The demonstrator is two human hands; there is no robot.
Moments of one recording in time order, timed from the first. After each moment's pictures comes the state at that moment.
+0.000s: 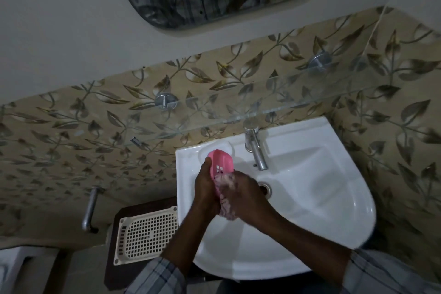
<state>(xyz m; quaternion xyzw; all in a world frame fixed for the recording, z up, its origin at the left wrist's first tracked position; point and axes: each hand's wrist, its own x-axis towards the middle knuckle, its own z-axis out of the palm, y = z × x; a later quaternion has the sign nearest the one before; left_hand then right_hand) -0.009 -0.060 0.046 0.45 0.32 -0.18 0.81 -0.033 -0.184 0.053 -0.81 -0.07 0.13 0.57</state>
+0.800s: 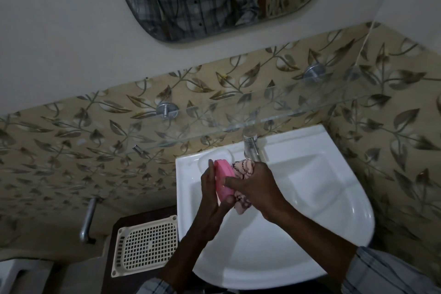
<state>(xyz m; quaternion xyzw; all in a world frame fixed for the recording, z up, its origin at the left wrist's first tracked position) -0.045 -0.045 0.018 0.79 -0.06 0.01 0.61 -0.015 -0.204 0.091 -0.73 0.04 0.12 0.67</state>
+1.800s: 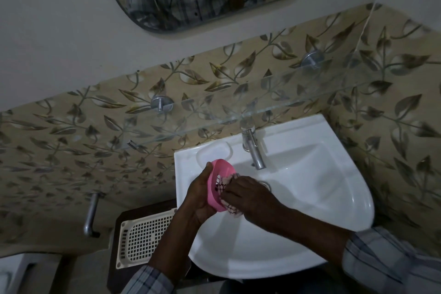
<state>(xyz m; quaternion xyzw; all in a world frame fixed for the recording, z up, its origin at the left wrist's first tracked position) -0.011 -0.041 0.041 0.42 0.32 -0.28 0.80 -0.036 -0.219 0.036 -0.85 -0.42 -0.17 0.27</state>
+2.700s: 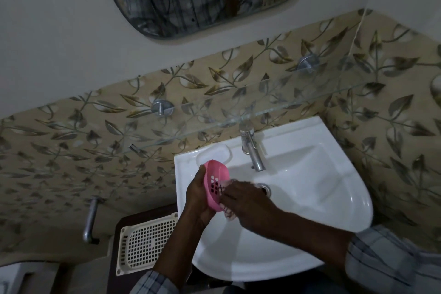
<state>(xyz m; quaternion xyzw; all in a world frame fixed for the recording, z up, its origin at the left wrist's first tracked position) -0.024 -0.050 0.056 0.46 0.33 -0.18 0.80 -0.046 -0.208 0.044 -0.87 -0.42 -0.12 0.22</state>
